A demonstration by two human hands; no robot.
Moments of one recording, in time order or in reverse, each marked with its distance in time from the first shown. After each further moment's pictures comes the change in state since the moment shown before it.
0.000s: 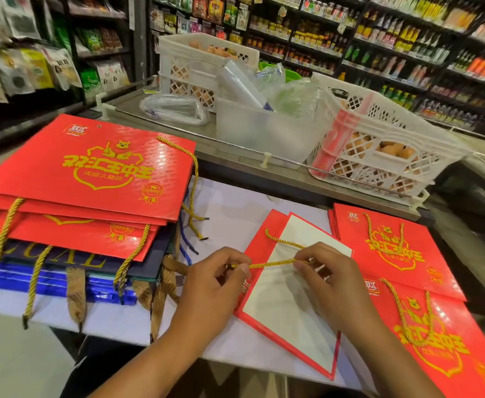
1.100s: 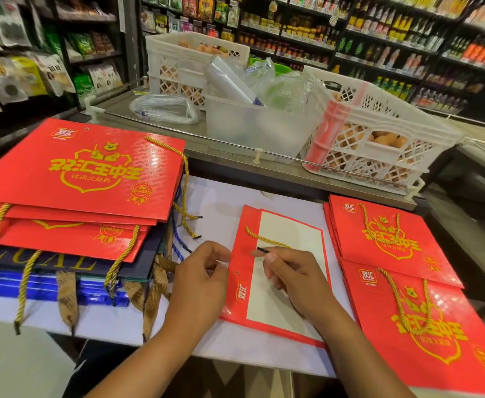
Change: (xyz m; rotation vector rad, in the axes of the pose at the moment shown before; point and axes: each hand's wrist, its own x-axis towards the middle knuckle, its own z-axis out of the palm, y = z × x) left_hand 0.006 -0.002 0.002 0.156 0.086 -0.157; right_hand 0.005 -0.003 0.043 0.503 -0.148 0.143
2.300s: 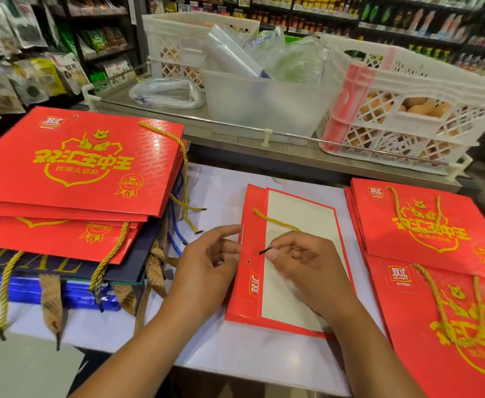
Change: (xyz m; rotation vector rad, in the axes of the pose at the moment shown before) left_hand 0.029 -0.011 0.013 -0.164 -0.082 -0.038; right_hand 0.017 0.016 -0.004 0.116 0.041 -0.044
